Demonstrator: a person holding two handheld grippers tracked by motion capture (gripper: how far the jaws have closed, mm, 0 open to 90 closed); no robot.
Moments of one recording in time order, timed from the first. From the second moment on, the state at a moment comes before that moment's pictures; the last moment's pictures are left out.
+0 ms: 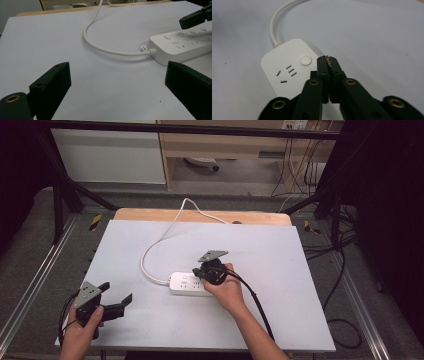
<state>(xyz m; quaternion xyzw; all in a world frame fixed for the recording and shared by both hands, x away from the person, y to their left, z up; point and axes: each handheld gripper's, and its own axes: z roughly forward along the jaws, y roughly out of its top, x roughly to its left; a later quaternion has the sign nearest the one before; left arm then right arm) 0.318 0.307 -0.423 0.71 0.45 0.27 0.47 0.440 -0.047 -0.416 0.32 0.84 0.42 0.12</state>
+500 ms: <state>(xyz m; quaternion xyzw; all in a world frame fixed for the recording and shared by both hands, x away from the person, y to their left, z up) 0.318 0.307 -0.423 0.71 0.45 0.26 0.47 0.434 -0.061 -0.400 0.32 0.82 0.46 0.12</state>
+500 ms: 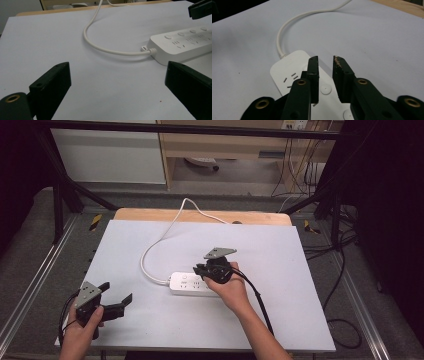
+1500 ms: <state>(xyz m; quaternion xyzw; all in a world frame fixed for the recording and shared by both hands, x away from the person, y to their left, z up) 0.318 0.307 -0.422 0.71 0.45 0.26 0.47 0.424 -0.151 -0.356 0.42 0.73 0.51 0.16</state>
